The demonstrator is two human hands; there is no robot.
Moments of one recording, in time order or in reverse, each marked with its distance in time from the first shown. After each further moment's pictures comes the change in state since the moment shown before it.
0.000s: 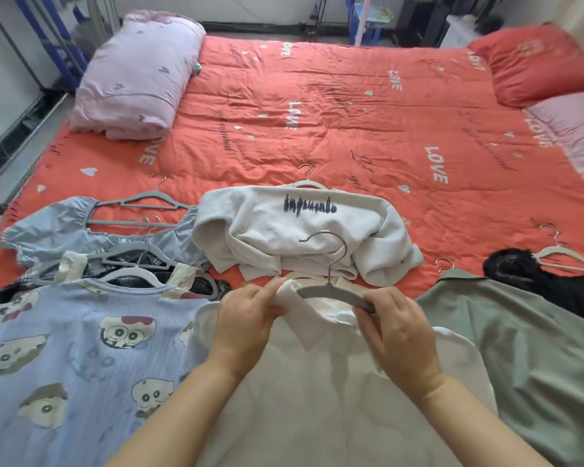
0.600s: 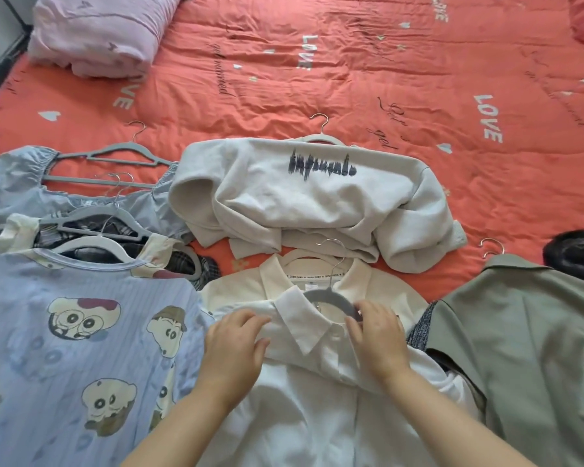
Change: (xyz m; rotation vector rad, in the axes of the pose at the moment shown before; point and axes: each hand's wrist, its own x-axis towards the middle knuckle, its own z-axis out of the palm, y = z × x) left_hand -0.047 -0.079 0.108 0.229 -0.114 -0.093; right_hand -0.044 0.100 0.162 -0.068 -0.425 0.416
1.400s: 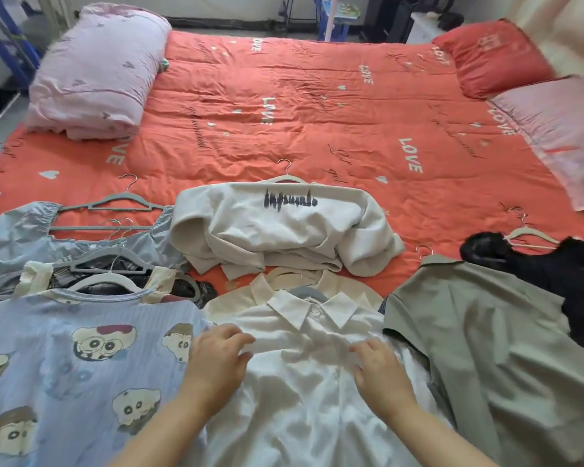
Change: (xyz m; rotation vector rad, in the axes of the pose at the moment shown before) left_hand -0.020 0.004 -0.085 -0.053 0.031 0.169; right_hand -0.112 -0.029 -0.075 -0.095 -0.094 0.086
